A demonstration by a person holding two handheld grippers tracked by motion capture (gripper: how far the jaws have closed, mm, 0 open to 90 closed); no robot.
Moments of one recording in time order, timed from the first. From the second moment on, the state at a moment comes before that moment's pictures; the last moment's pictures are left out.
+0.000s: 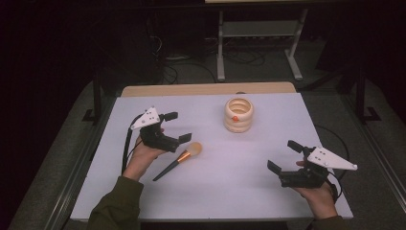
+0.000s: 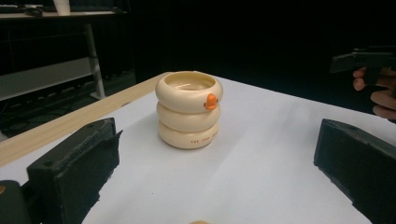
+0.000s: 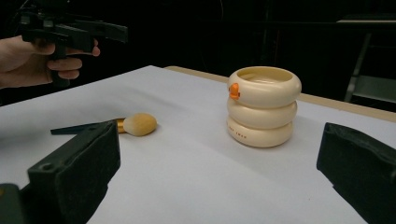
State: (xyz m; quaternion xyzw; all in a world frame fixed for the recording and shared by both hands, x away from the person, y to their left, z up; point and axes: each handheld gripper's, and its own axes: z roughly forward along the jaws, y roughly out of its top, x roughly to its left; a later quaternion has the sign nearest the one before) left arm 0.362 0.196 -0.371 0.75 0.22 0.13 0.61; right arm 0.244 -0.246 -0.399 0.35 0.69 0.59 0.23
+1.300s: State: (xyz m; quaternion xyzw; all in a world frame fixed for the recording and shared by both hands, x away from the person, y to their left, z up) left arm 0.383 0.176 -0.362 0.81 0.24 0.12 0.53; right arm 0.244 -0.245 -0.399 0.35 0.69 0.59 0.23
